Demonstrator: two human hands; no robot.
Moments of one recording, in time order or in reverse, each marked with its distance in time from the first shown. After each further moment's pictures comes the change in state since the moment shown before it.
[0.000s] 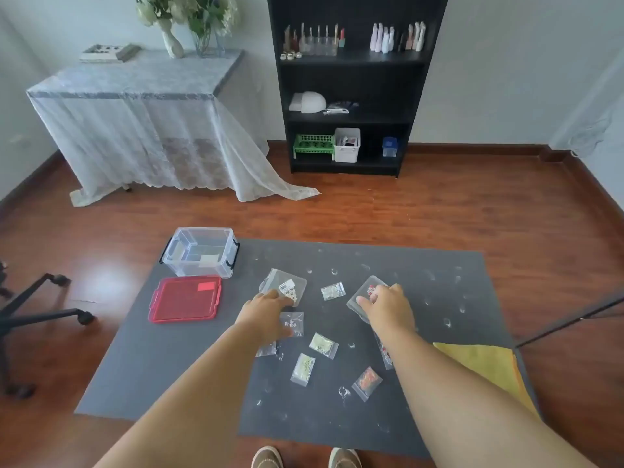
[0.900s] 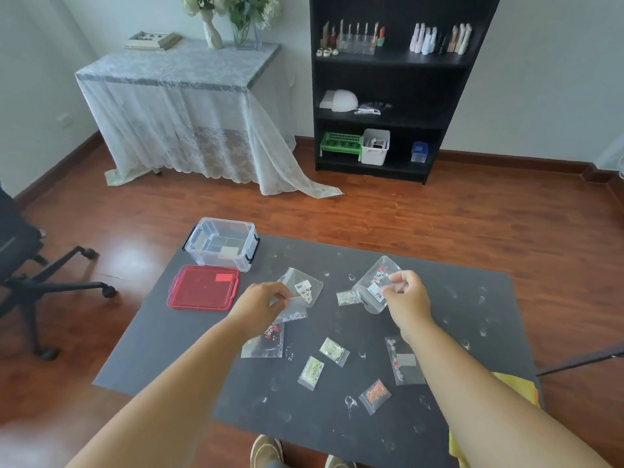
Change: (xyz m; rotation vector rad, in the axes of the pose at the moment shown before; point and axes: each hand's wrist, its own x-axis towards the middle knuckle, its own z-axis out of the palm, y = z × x) left_hand -0.021 -0.030 -0.015 -0.508 0.301 0.028; right_hand 0.015 -0.013 -0.020 0.677 0.054 -0.013
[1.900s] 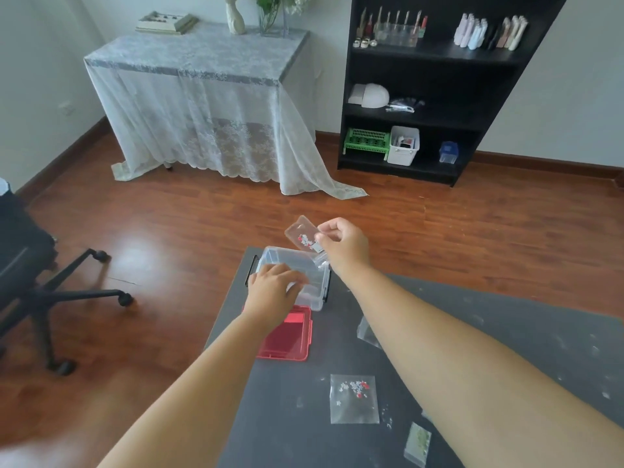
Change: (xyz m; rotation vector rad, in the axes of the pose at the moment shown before) left_hand 0.083 -0.123 -0.109 0.208 0.223 0.037; right_hand 0.024 -0.191 0.263 -0.032 -0.203 -0.315
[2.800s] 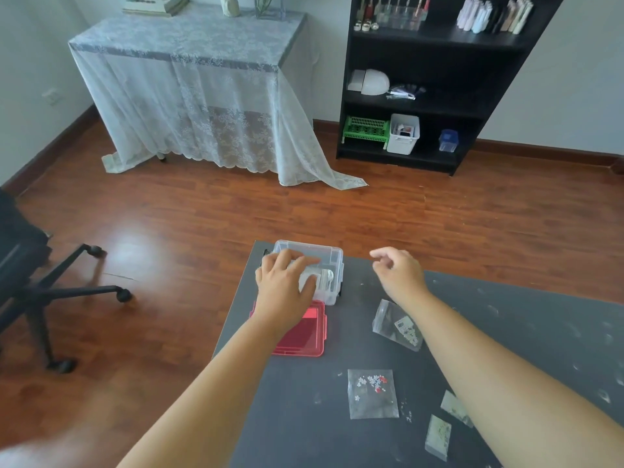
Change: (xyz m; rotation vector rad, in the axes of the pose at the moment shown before) left_hand -0.007 -0.001 -0.005 -0.083 0.141 0.029; right_hand -0.022 0.068 -0.044 -0.352 -0.019 0.108
